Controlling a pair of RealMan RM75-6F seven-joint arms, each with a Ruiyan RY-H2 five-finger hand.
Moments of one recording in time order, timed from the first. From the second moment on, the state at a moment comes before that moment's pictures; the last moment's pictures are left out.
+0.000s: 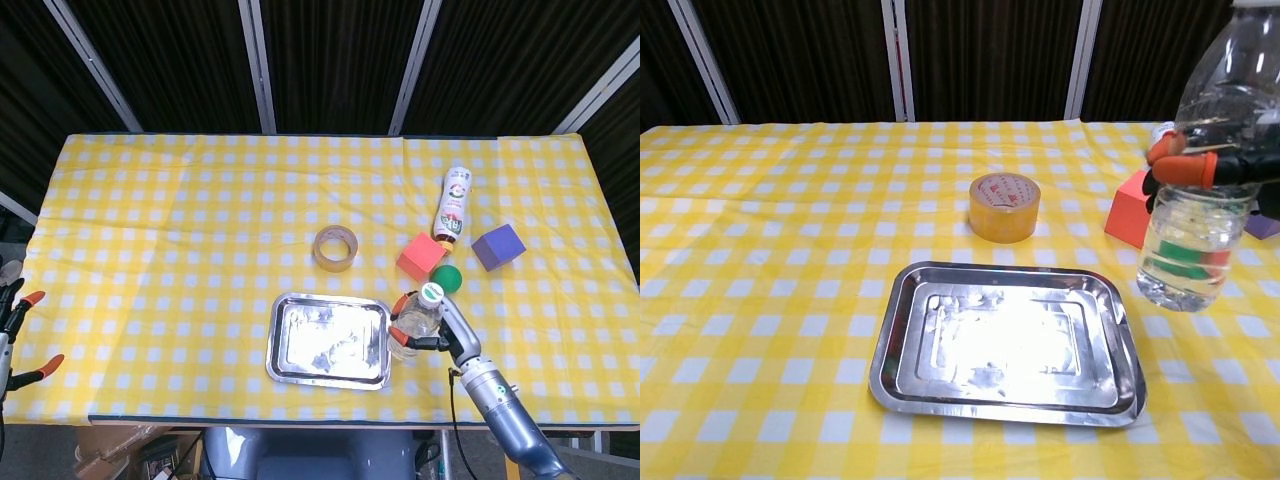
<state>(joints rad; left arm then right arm) -0.01 -1.11 -0.04 -1.67 1.51 1.56 -0.01 0.39 -1.20 0.23 -2.05 -1.12 0.96 0.64</state>
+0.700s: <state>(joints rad) -0.01 -1.10 -0.04 -1.68 1.51 1.56 -0.03 0.32 -1.14 0.27 -2.18 -1.41 1.18 0.58</state>
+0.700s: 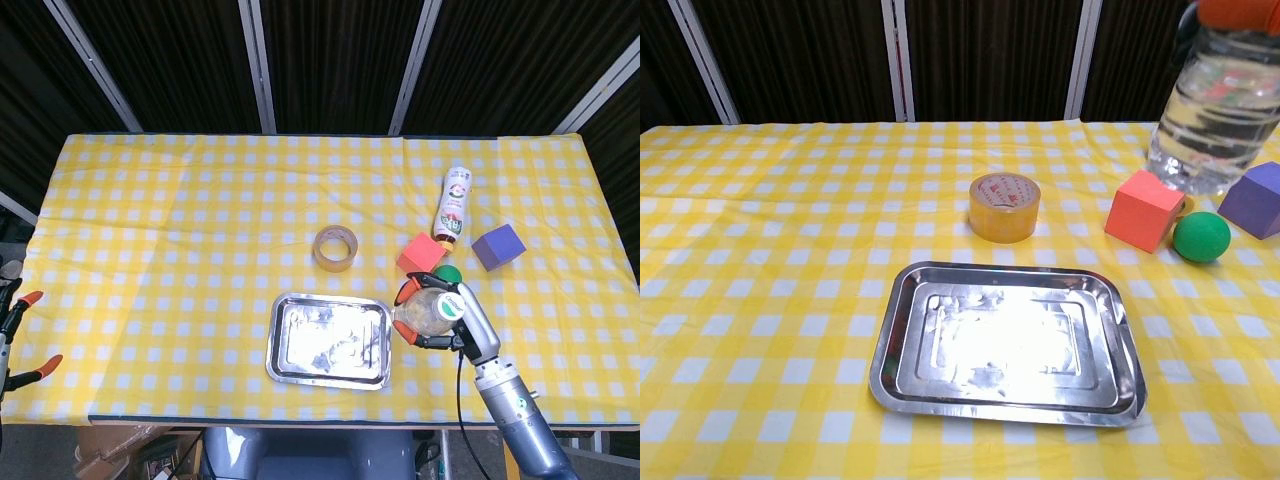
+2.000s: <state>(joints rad) -0.01 -1.11 -0.03 -1.68 1.51 1.56 0.00 0.21 -1.10 0.19 -1.72 -1.31 1.18 0.98</state>
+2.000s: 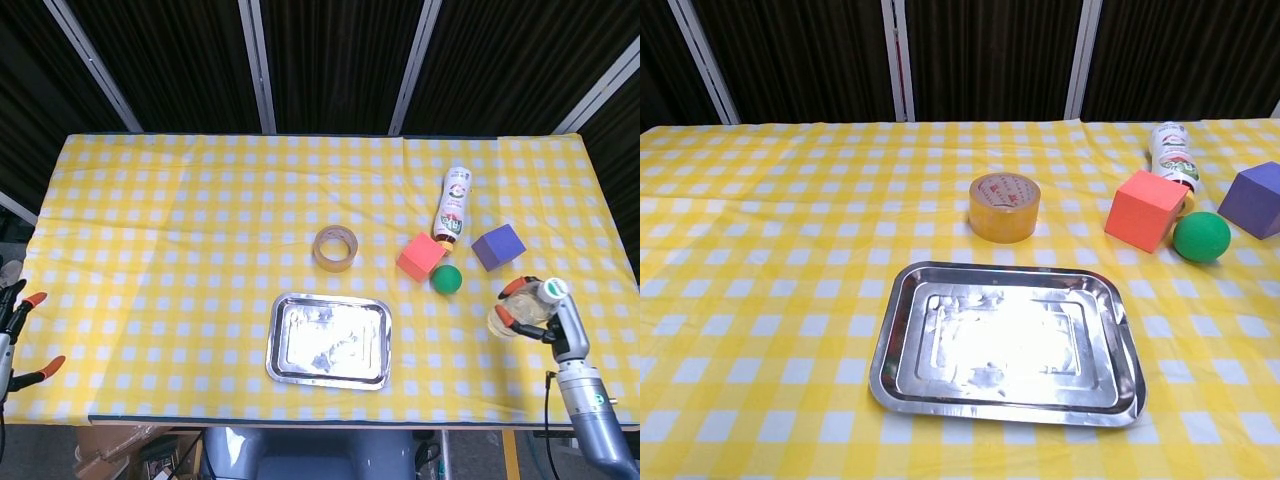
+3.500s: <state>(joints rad) -0.02 -1.11 -0.04 -1.68 1.51 1.55 0.00 0.21 -1.16 0.12 -1.77 -1.43 1.26 0.92</state>
